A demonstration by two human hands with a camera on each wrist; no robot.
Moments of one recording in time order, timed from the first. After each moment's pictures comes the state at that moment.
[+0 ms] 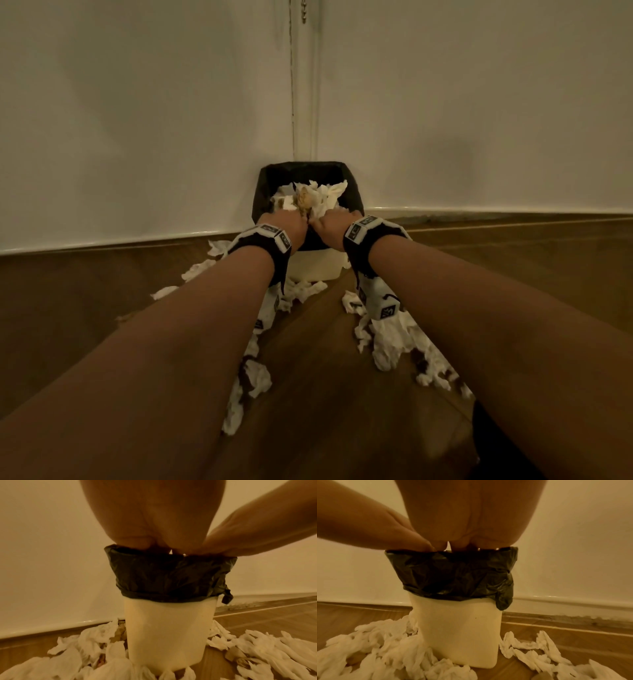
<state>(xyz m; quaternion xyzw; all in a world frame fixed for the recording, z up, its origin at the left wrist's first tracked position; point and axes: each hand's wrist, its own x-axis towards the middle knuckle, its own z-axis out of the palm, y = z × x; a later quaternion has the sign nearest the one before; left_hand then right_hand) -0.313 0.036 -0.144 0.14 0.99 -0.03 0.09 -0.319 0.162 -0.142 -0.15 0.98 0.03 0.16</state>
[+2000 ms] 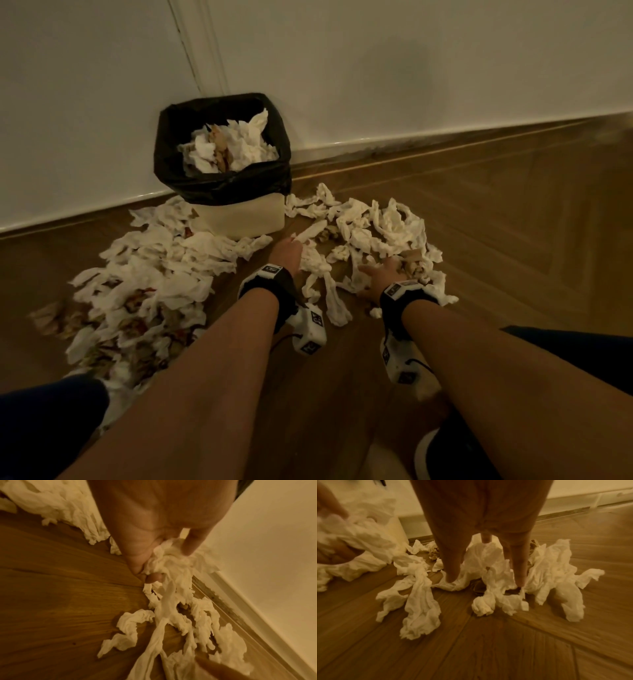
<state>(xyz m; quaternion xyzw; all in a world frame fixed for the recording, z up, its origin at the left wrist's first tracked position) -0.238 0.141 -0.279 -0.13 0.83 0.47 0.26 -0.162 0.322 -0.280 0.16 0.92 -0.08 0.36</state>
